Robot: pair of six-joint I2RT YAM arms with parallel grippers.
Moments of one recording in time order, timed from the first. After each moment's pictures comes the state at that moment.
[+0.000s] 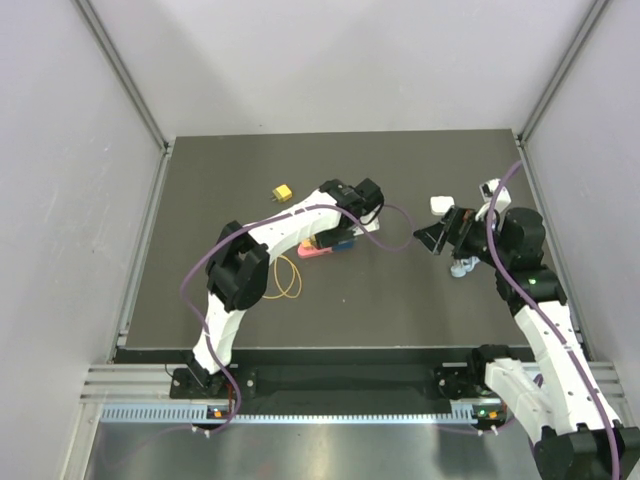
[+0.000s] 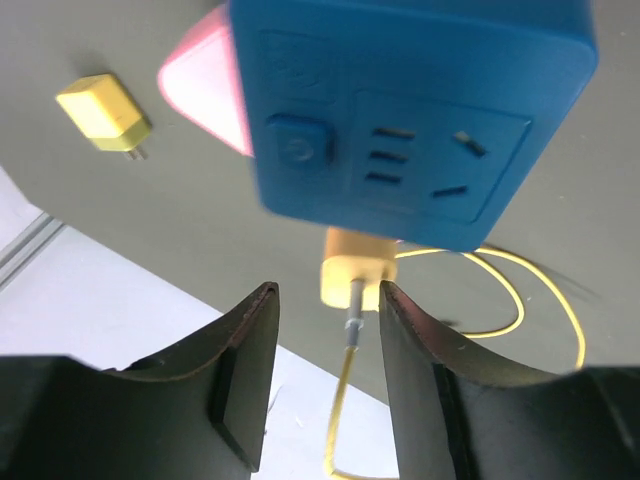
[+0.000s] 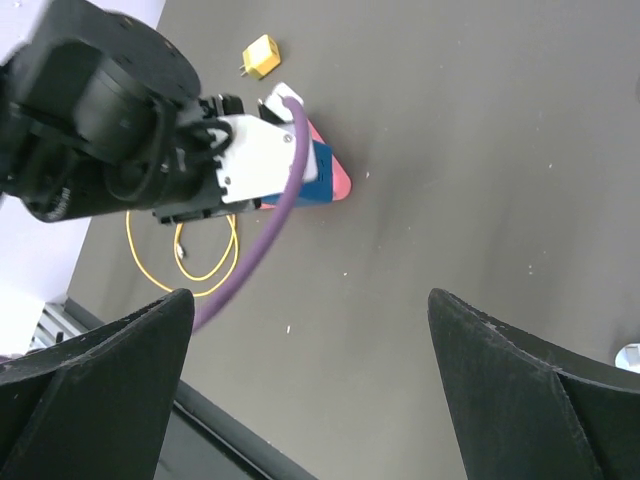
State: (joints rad) left arm -0.82 2.12 1.86 -1.16 -0.45 0.46; right arm 0.09 0.77 0.74 -0.35 -0.49 0.44
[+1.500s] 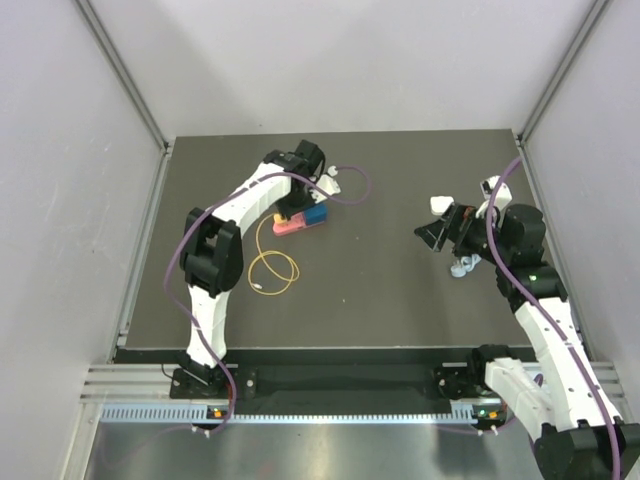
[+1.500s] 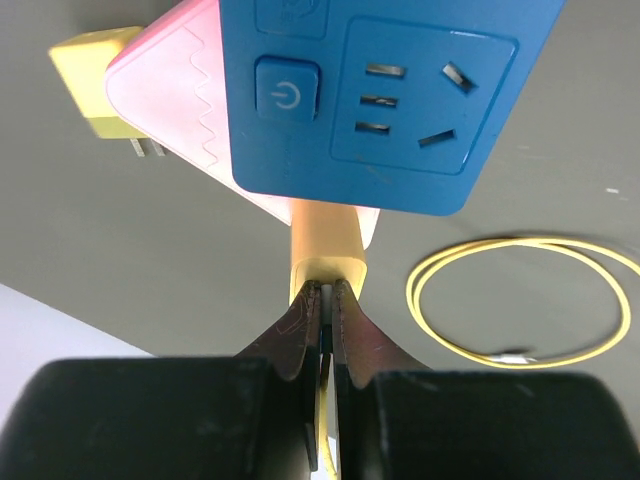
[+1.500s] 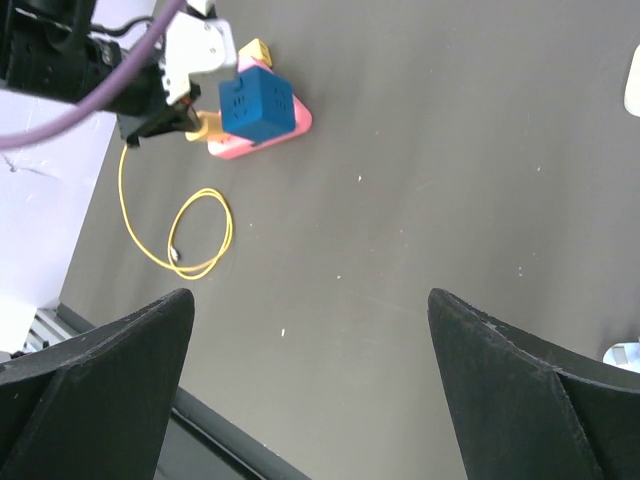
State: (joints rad) left arm -0.50 2.09 1.84 -1.06 -0.17 0.63; right arm 0.09 0.79 0.77 -0.36 -0.47 0.43
